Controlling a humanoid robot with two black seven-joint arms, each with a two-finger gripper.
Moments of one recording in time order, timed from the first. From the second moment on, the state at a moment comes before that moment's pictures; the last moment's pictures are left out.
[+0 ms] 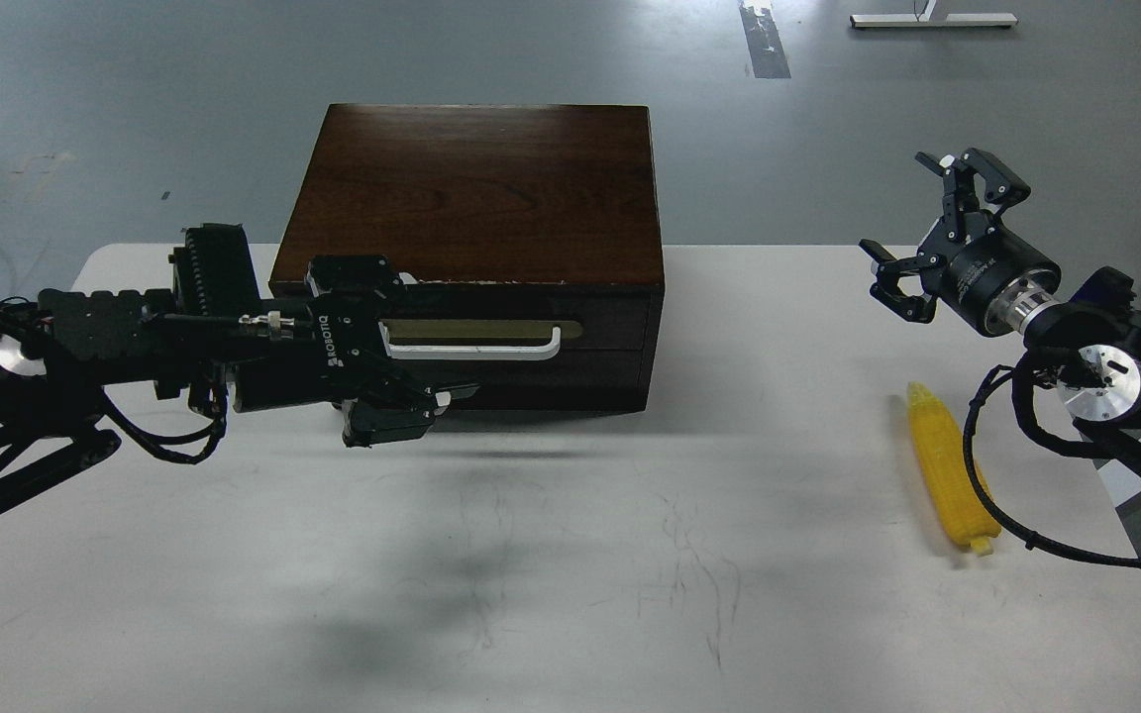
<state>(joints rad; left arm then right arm) -0.86 0.85 -0.38 -1.53 2.18 0.05 -0.49 0.81 -0.62 0.37 0.96 0.20 0.19 0.22</state>
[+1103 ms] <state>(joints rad) -0.88 0.75 -0.32 -1.45 2.18 0.05 -0.49 0.78 -0.62 0.37 0.96 0.20 0.19 0.23</state>
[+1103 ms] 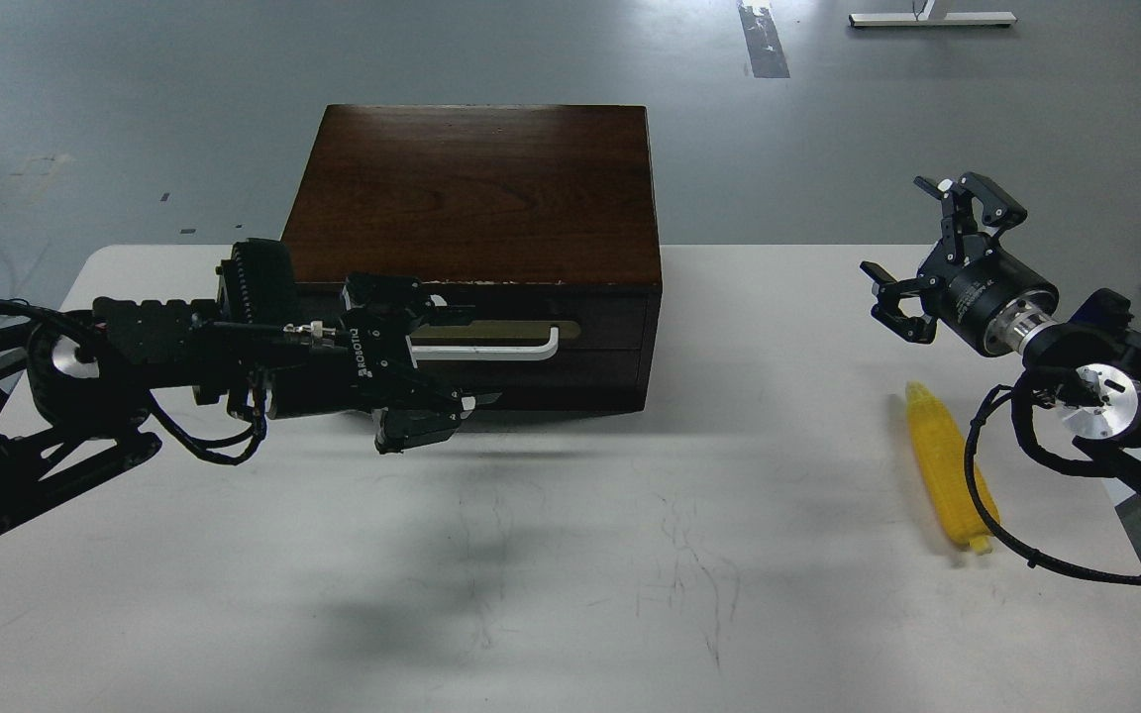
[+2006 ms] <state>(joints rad) -0.88 0.68 -0.26 -1.34 2.18 0.05 -0.49 0.78 -0.61 0.37 0.94 0.20 0.19 0.23</state>
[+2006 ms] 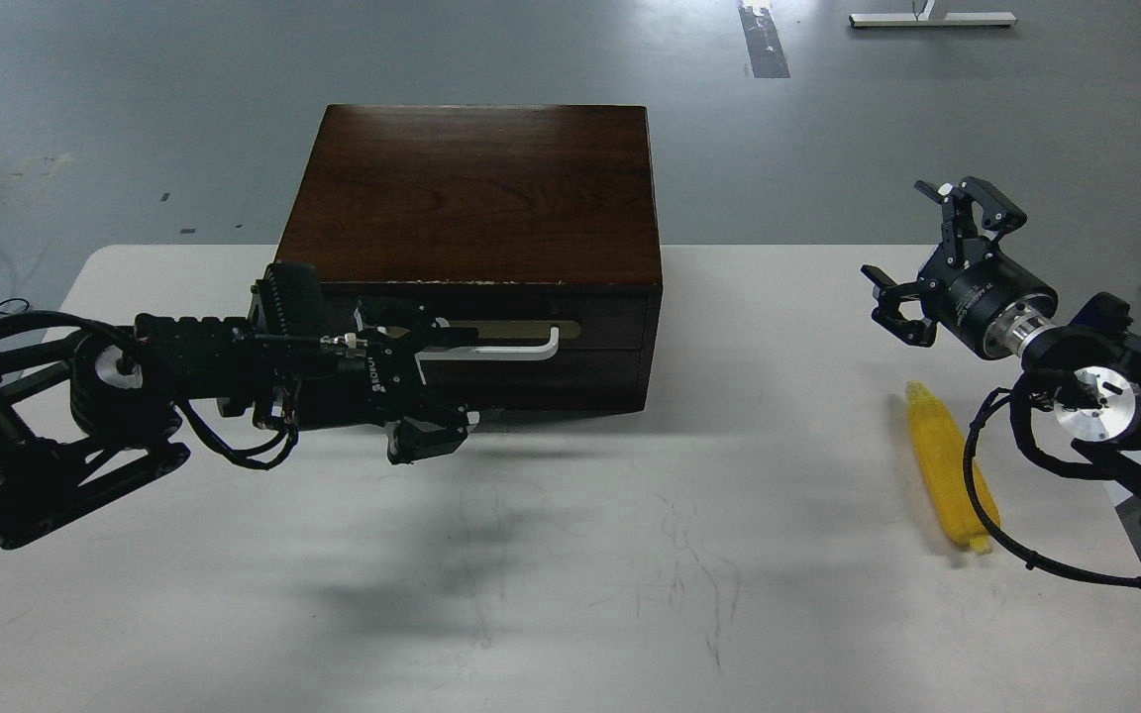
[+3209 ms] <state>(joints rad) -0.90 0.69 -0.24 -1.35 2.18 0.05 -0.49 0.77 -0.59 0.37 0.91 0.20 0.19 0.23</state>
